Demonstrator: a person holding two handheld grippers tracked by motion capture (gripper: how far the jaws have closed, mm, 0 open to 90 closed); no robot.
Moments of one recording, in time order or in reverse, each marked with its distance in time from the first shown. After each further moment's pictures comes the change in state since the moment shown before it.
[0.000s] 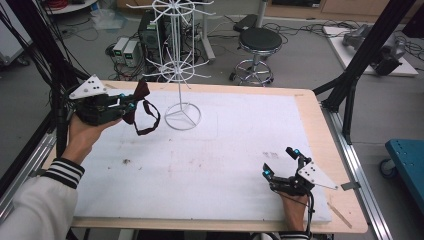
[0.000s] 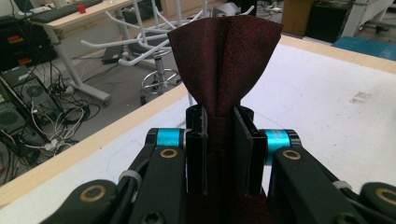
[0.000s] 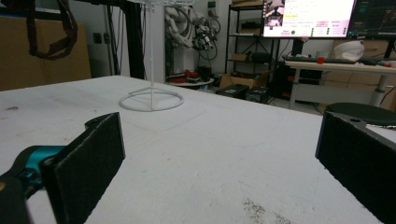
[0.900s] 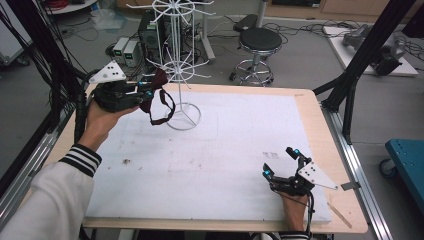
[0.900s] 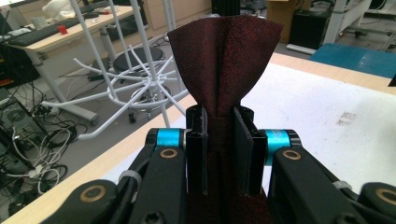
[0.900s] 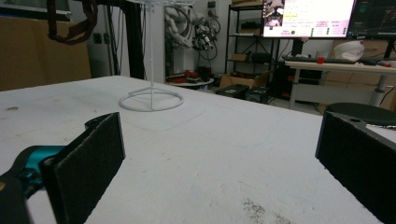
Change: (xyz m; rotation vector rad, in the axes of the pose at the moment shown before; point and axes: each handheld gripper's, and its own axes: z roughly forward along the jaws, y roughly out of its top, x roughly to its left) left arm -0.010 0.037 0.032 -0.032 -0.054 0.043; right arm 0.000 0.000 0.000 -0.001 0.000 0.001
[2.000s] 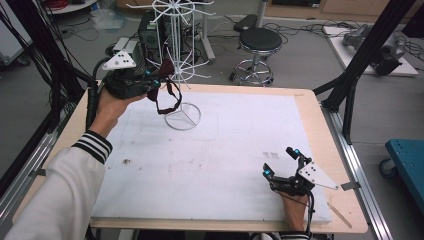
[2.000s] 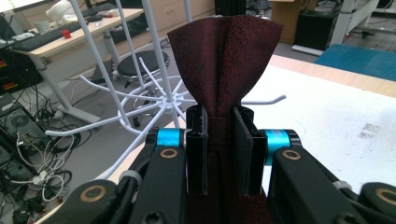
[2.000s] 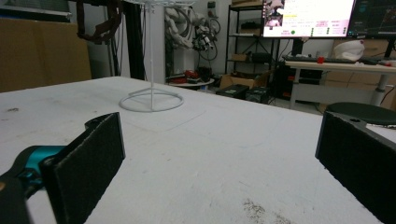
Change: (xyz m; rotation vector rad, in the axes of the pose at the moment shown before) left arm 0.020 0.012 0.030 -0.003 0.011 0.010; right arm 0.000 0.000 0.000 0.000 0.002 0.010
